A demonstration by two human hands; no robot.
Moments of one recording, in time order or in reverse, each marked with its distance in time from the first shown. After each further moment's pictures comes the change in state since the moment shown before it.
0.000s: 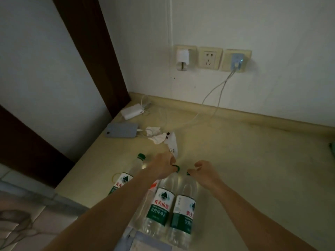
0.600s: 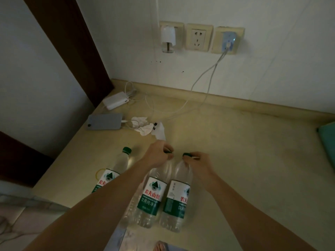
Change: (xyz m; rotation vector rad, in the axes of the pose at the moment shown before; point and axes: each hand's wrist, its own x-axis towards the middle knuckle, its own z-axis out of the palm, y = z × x) left_hand 0.041 0.007 0.022 -0.285 0.049 -0.002; right_hand 0.016 0.019 -0.002 0.428 0.101 0.033
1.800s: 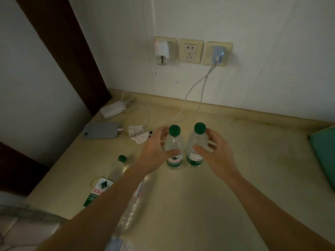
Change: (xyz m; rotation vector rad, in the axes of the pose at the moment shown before) left_hand -0.026 0.047 -0.020 -0.259 0.141 0.276; right_hand -0.008 -0.047 -0.077 -0.180 0.095 -0.542
